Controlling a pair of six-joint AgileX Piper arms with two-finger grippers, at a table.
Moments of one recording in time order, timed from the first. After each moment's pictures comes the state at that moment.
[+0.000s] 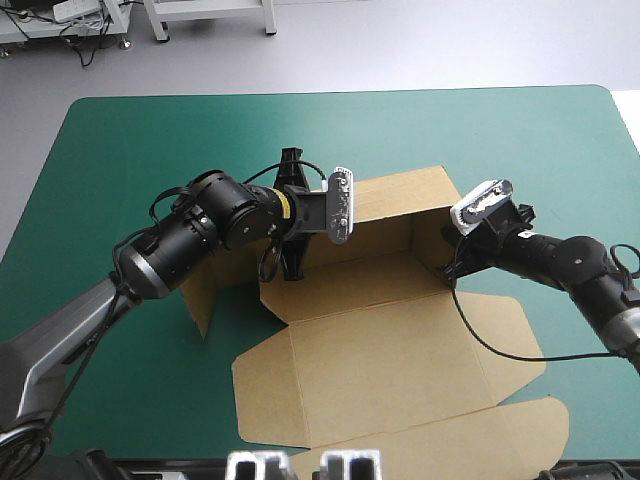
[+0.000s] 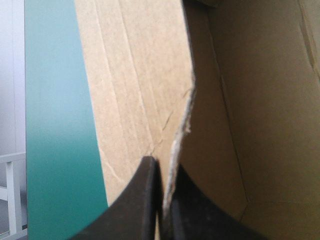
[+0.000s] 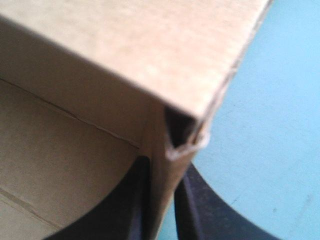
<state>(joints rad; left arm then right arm) -0.79 1.53 -1.48 0.08 0.88 0.91 0.13 1.25 -0.80 0.92 0.47 -1.30</state>
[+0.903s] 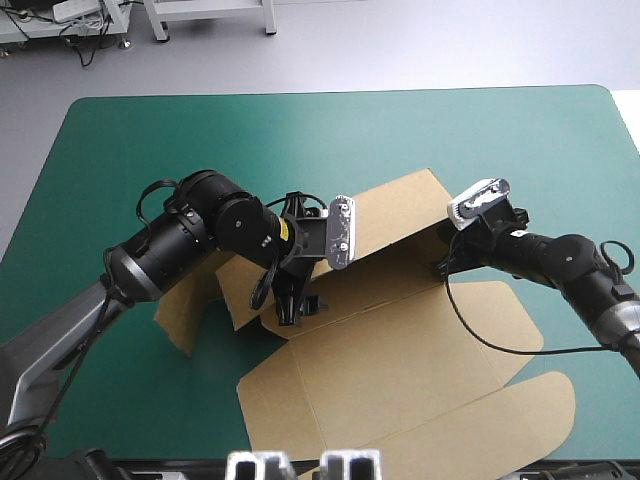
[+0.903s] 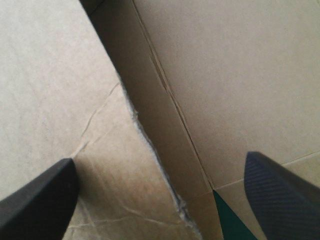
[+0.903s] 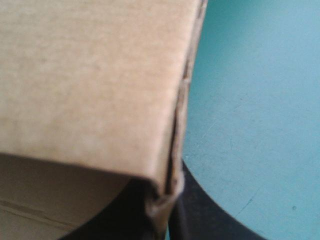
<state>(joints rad) -0.79 1.51 -1.51 -0.19 1.19 0.91 0.15 1.28 -0.80 0.93 0.44 -1.21</state>
